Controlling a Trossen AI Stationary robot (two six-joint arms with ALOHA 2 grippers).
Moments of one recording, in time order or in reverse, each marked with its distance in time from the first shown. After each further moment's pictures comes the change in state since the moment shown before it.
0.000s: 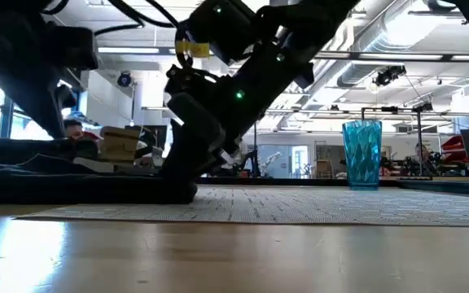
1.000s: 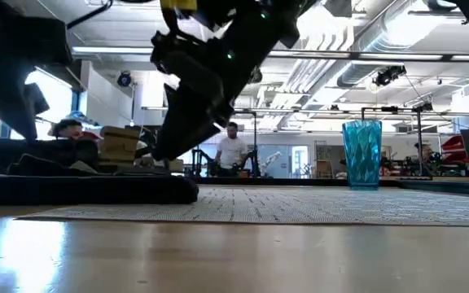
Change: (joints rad) left arm -0.209 -0.018 -0.006 0.050 -0.164 -0.218; right arm 0.033 0.001 0.212 -0.349 -0.034 -0.038
